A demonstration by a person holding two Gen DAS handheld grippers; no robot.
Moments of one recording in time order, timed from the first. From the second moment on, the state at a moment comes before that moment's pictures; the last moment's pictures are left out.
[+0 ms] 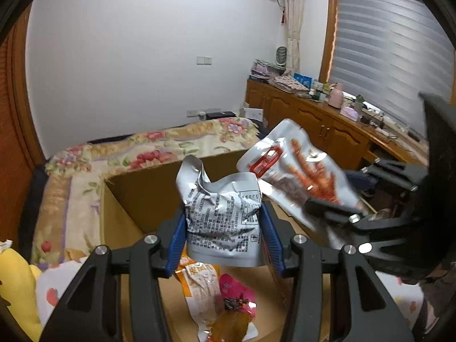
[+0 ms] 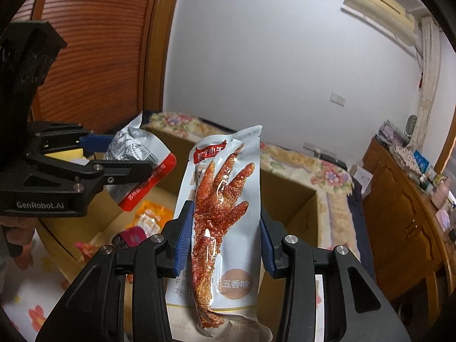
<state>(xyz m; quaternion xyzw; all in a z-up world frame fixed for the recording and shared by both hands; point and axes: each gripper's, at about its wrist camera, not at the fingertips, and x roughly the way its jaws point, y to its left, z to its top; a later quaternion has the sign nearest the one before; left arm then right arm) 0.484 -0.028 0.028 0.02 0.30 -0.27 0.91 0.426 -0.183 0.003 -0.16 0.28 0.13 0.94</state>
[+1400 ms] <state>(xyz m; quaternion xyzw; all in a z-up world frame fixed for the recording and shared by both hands) 0.399 -0.017 0.044 0.05 0.34 -0.23 0.91 0.341 -0.212 0.021 -0.07 0.30 0.15 0.94</state>
